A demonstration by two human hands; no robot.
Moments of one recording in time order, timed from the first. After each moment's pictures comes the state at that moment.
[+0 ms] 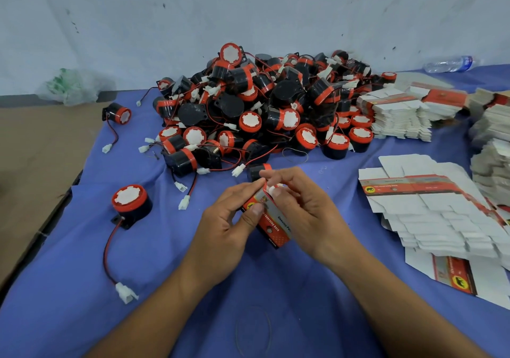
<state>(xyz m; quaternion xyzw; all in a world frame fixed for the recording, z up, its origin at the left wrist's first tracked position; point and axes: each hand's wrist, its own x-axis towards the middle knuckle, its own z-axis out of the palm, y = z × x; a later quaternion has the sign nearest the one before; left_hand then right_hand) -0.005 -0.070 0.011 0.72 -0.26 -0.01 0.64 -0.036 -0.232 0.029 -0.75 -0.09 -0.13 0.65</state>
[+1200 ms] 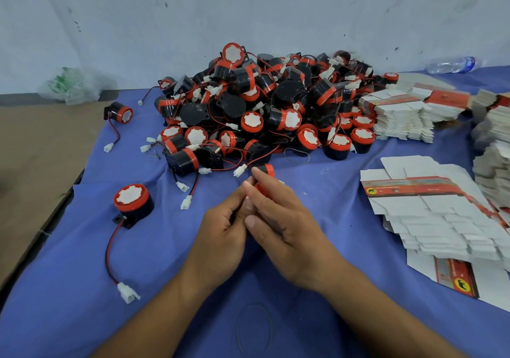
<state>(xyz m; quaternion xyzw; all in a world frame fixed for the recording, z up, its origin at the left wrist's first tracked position) -0.006 -0.069 0.010 0.71 -0.26 -0.07 0.65 -0.045 -0.211 0.012 -0.87 -0.17 -0.20 0.42</state>
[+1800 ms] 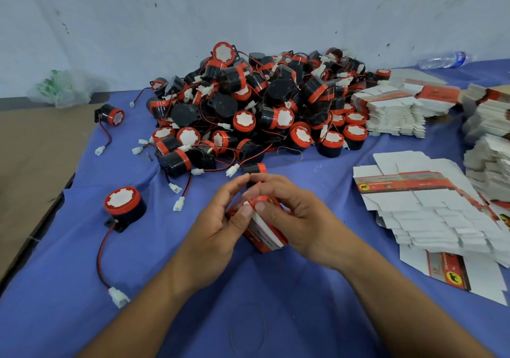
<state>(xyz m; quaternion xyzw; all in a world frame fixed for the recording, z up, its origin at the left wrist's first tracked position) 0.000 -0.062 0.011 0.70 -0.28 -0.10 0.65 -0.039 -0.237 0.032 -0.78 -0.16 -0.06 0.60</state>
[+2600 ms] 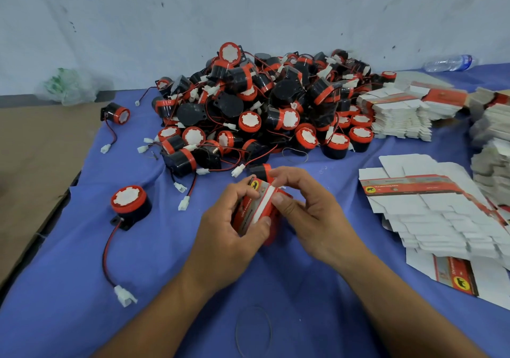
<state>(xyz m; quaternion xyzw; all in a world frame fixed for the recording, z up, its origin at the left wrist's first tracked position) -0.011 -0.070 0.011 0.75 -0.27 0.05 0.60 -0.034 -0.241 0.020 -0.75 -0.12 -0.14 0.63</state>
